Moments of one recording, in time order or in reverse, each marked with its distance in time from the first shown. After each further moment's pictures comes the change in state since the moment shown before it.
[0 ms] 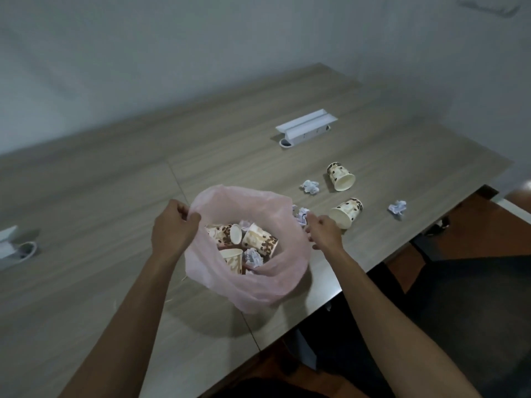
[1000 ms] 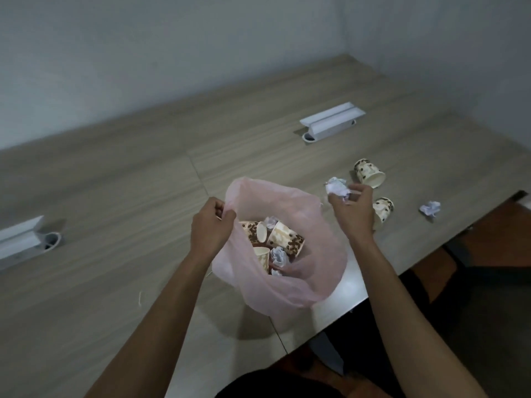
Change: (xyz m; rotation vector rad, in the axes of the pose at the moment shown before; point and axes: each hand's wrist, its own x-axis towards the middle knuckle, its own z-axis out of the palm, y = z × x) left_hand 0.012 -0.015 0.017 -0.178 -0.076 0.038; right_hand -0.013 -0.048 0.010 0.263 0.277 -0.236
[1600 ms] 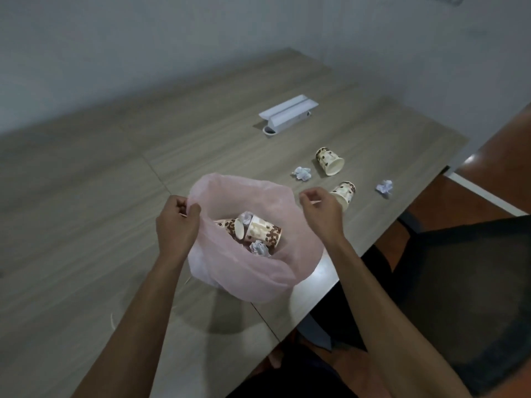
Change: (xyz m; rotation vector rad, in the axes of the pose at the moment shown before) left_hand 0.018 -0.019 -0.011 -0.141 0.041 0.005; right_hand -0.039 -0.001 0.008 -0.216 -0.022 -0.083
